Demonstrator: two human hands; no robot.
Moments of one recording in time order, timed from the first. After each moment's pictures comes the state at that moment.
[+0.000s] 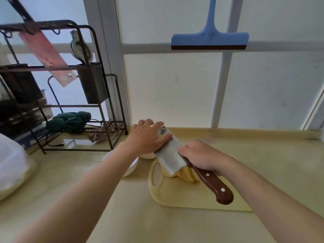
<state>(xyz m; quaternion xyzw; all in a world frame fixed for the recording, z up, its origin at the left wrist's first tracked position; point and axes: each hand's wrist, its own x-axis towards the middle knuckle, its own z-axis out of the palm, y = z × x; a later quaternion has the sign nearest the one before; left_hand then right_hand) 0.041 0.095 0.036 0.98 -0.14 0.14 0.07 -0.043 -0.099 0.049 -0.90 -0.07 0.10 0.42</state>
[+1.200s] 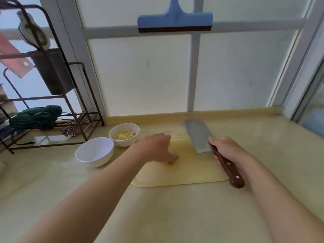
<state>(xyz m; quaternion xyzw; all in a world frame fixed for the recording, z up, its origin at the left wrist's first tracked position) -0.004 0.001 0.002 0.97 -0.24 -0.06 0.02 -0.062 -0.237 -0.021 -0.84 0.15 0.00 0.53</state>
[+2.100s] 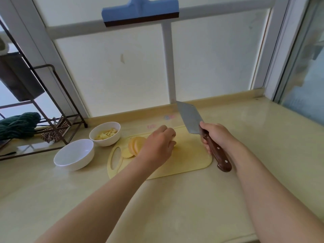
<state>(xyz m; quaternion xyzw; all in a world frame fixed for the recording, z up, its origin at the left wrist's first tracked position) -0.039 -0.057 -0.027 0.91 -0.33 0.15 0.22 -0.066 -0.268 -0.029 -0.72 0.15 0.00 0.68</state>
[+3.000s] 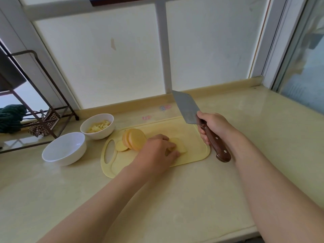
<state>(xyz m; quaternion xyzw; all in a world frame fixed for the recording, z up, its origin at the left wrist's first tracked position) -0.066 -0.046 -0.046 0.92 -0.32 0.05 0.22 -0.056 -0.274 -0.038 -0.69 0.14 0.01 0.70</state>
